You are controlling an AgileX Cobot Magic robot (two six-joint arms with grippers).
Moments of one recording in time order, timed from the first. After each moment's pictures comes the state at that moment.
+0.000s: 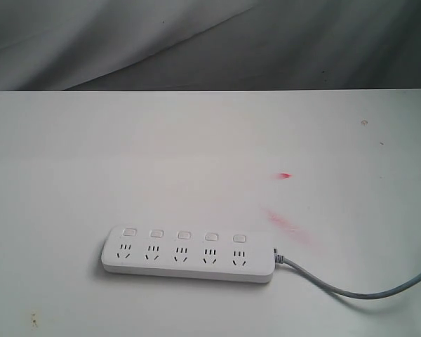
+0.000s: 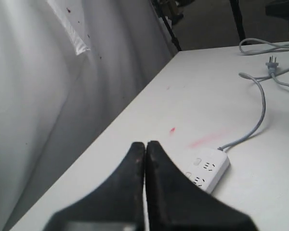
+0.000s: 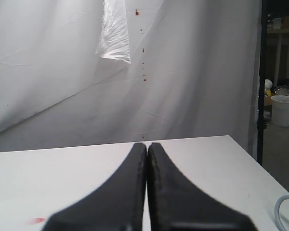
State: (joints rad) left arm -0.08 0.24 -0.82 -0.65 1.02 0.96; right arm -0.11 0.08 0.00 0.01 -0.03 0.03
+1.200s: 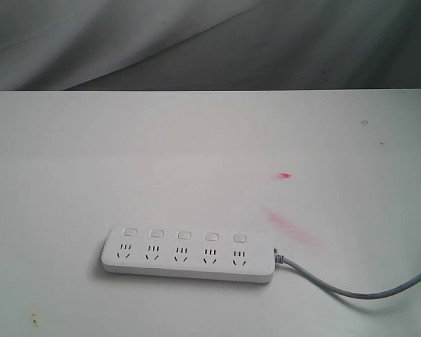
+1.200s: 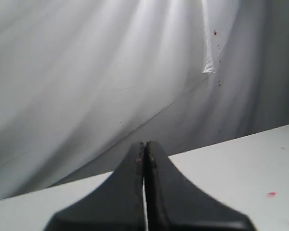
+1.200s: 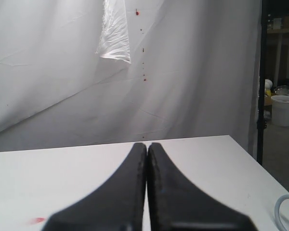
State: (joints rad) left arm -0.08 0.19 -0.57 -0.22 0.48 0.30; right arm -0.11 0.08 0.00 0.01 -0.03 0.03
